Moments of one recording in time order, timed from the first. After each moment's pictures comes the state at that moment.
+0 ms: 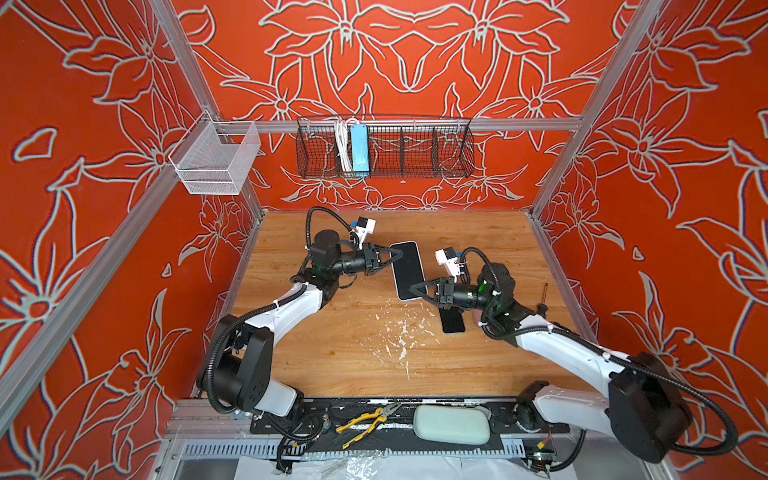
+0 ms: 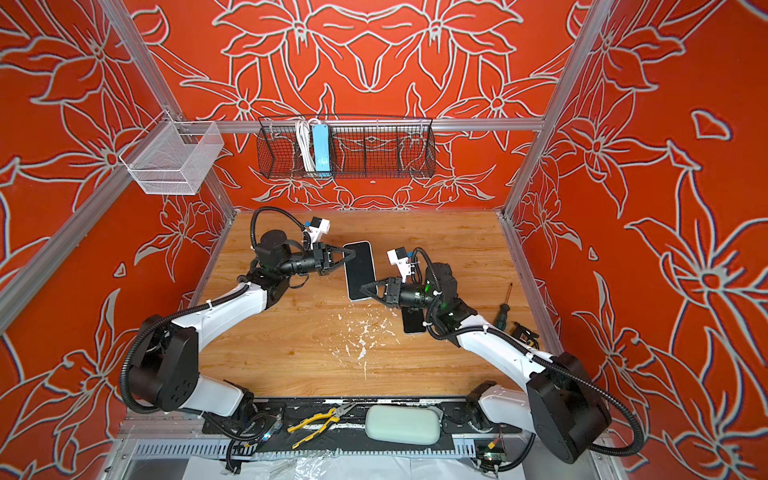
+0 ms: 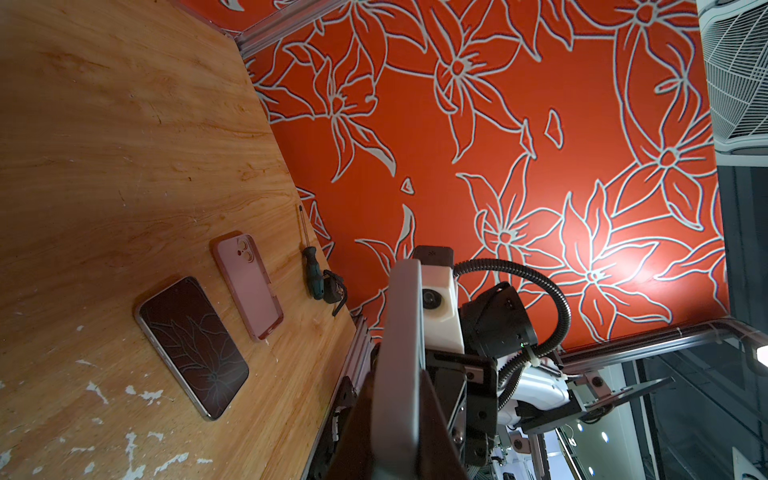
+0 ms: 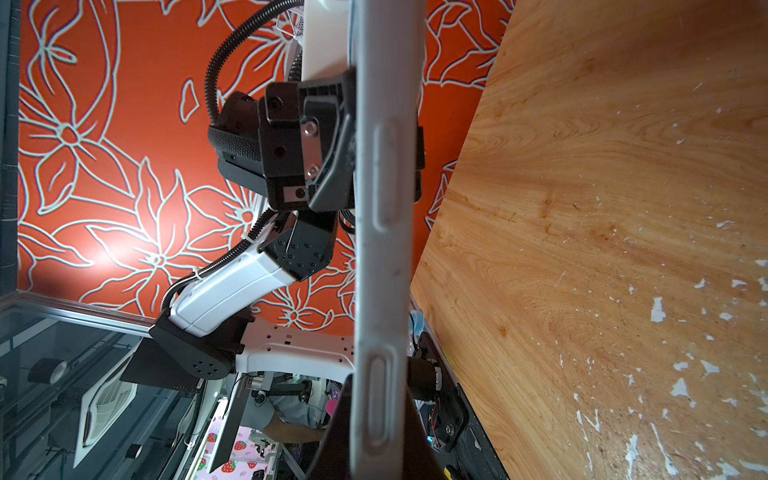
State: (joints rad) left arm -0.31 1.48 0.90 0.54 0.96 -1.13; right arm 0.55 1.20 0.63 0.51 -0.83 1.16
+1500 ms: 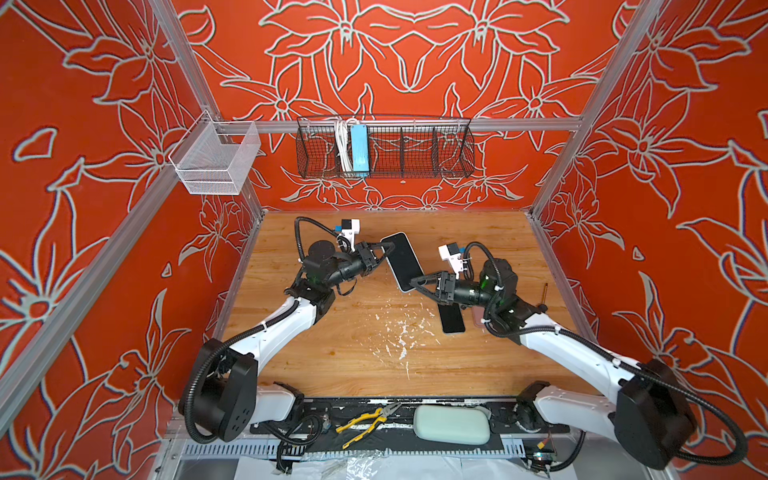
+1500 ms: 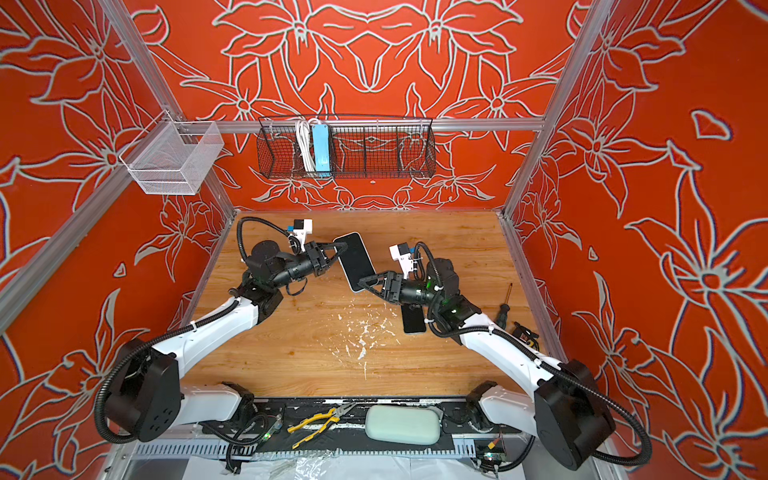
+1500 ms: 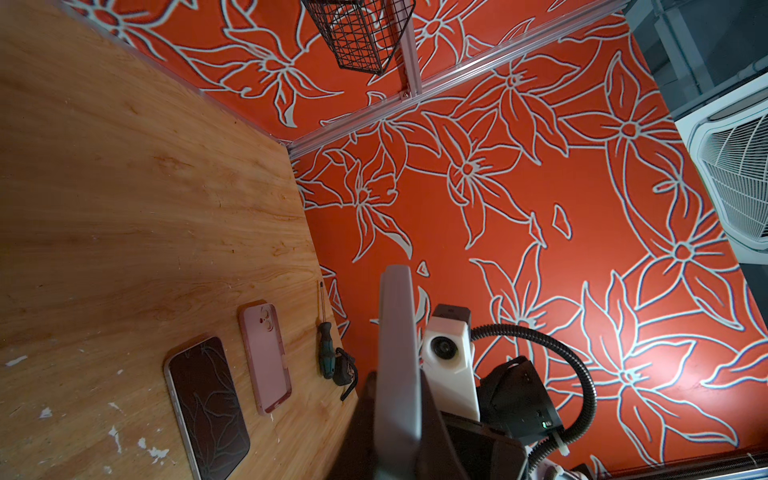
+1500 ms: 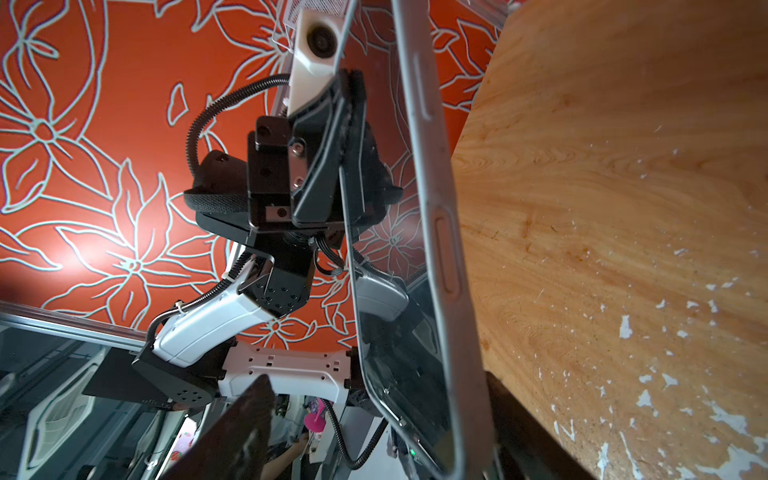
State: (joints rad) left arm -0.35 1.33 0.80 0.56 0.63 -1.19; right arm 0.53 1.15 0.67 0.38 -0.77 1.07
